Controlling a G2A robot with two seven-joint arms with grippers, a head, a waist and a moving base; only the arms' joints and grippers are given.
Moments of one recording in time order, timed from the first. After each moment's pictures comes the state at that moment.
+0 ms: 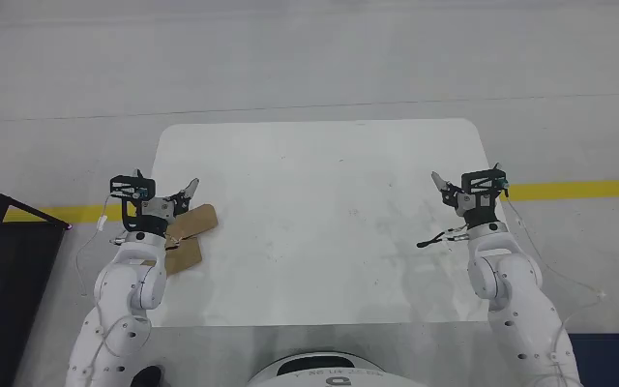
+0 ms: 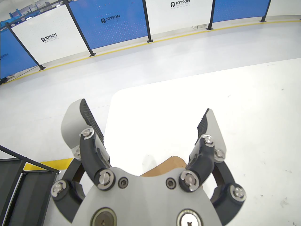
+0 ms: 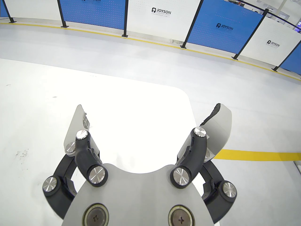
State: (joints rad) left arm 1.73 -1.15 -1.60 -1.80 1.33 0.00 0.00; right arm -1.73 -1.15 1.60 -1.80 -1.33 0.00 0.00
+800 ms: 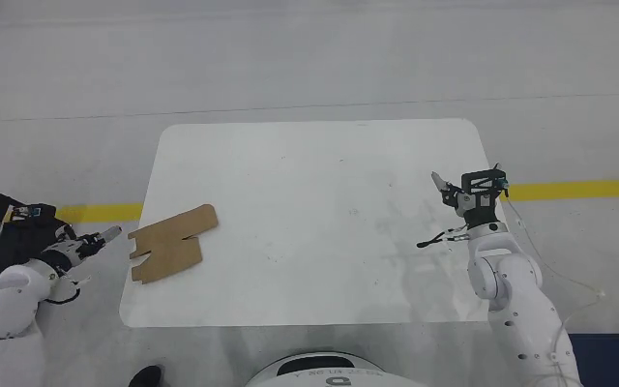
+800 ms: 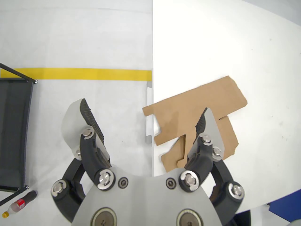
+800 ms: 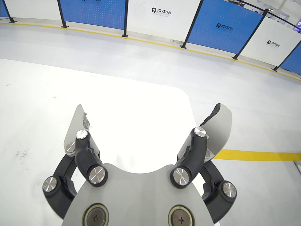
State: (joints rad) left arm 1.76 -1.07 -2.19 -1.61 0.76 -0.49 -0.84; right arm -1.73 -1.15 1.60 -1.80 -1.33 0.00 0.00
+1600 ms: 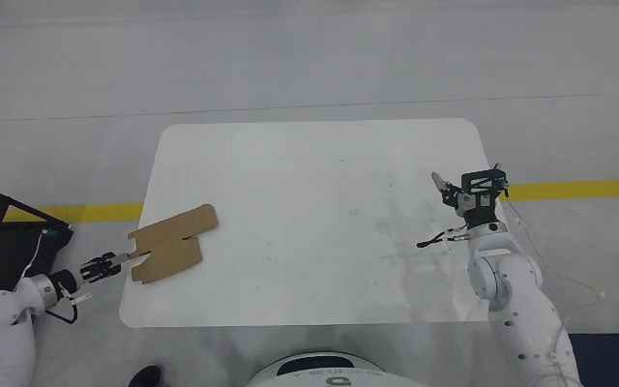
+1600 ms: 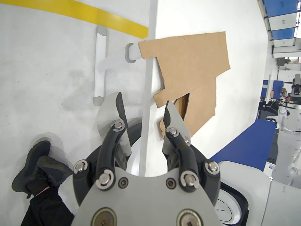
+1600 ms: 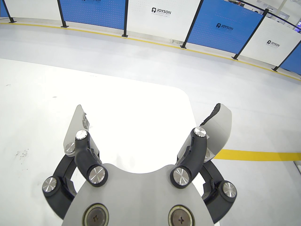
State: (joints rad) left arm 1.59 -0.94 -2.06 -1.11 0.25 -0.61 -1.21; right arm -1.73 -1.15 1.60 -1.80 -1.33 0.00 0.00
